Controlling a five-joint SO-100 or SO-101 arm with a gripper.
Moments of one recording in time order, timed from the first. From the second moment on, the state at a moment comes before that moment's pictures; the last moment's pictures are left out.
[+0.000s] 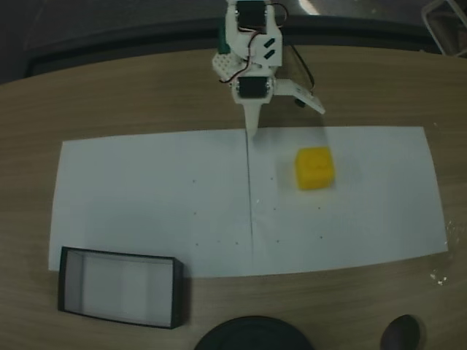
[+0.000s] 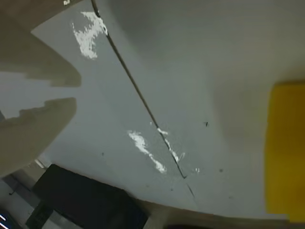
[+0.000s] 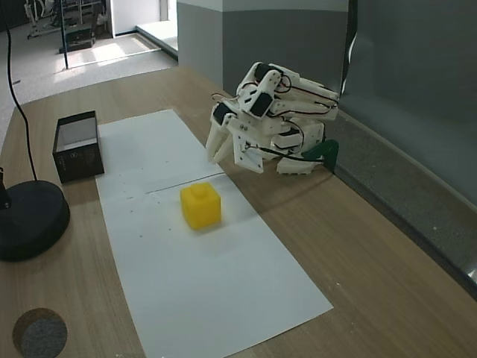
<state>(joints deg) 2.9 197.8 171.5 70.7 0.8</state>
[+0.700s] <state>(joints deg) -18.3 142.5 110.3 88.6 -4.8</state>
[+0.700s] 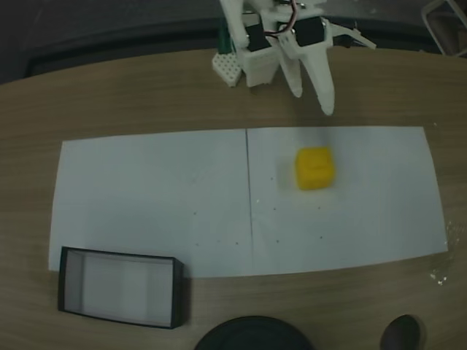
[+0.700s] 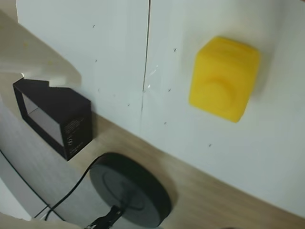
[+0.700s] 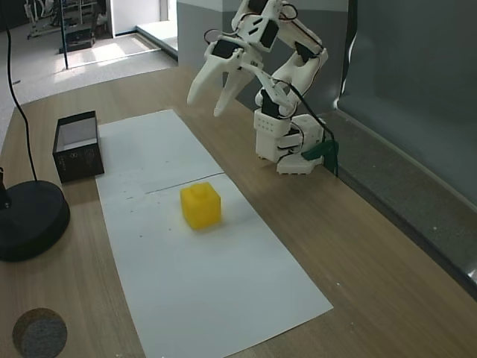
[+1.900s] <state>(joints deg) -25.4 107.8 115.0 75.2 -0.9</state>
